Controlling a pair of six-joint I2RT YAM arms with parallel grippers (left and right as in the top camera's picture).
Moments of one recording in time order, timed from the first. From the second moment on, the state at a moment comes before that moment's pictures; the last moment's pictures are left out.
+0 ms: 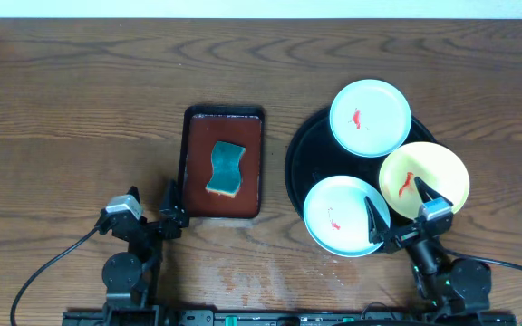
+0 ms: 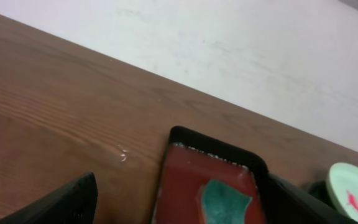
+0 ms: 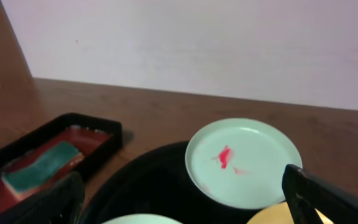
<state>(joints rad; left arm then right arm) -0.01 0.03 0.05 -0.12 0.00 -0.38 0.12 0.04 0.11 -0.10 -0.28 0.06</state>
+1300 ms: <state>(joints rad) -0.01 0.99 1.10 -1.02 0.24 -0.35 0.05 1.50 0.83 -0.97 -0.22 0.30</state>
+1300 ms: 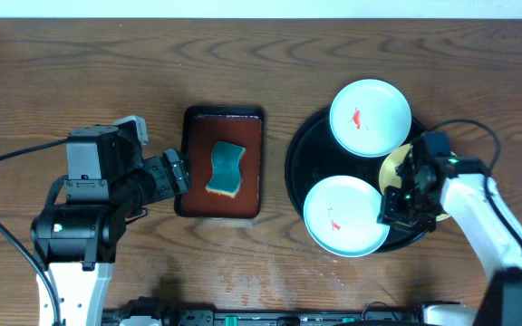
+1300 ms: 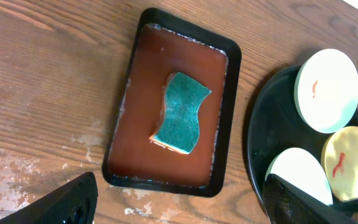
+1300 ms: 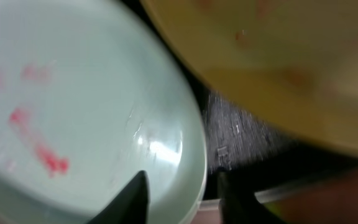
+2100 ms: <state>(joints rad) -0.11 1.11 1.10 -1.02 0.23 -0.30 0.08 1.58 0.79 -0.56 -0.20 0.30</state>
